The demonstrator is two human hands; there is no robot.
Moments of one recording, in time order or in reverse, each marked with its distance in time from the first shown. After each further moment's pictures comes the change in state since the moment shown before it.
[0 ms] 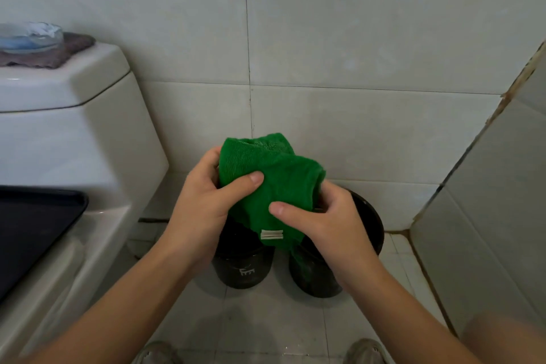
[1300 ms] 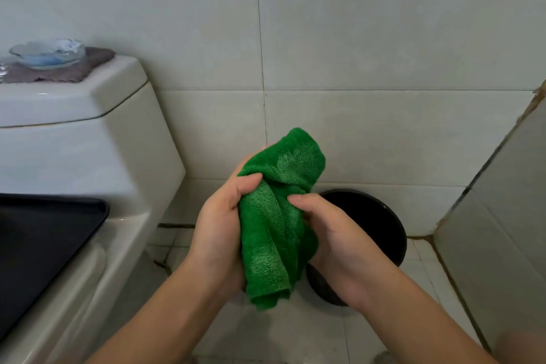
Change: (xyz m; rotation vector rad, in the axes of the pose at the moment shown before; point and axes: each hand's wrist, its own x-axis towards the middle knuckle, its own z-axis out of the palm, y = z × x) left_hand -0.011 0.013 0.020 -0.380 0.014 -0.322; right_hand 0.008 0.000 0.015 0.390 -0.168 0.465
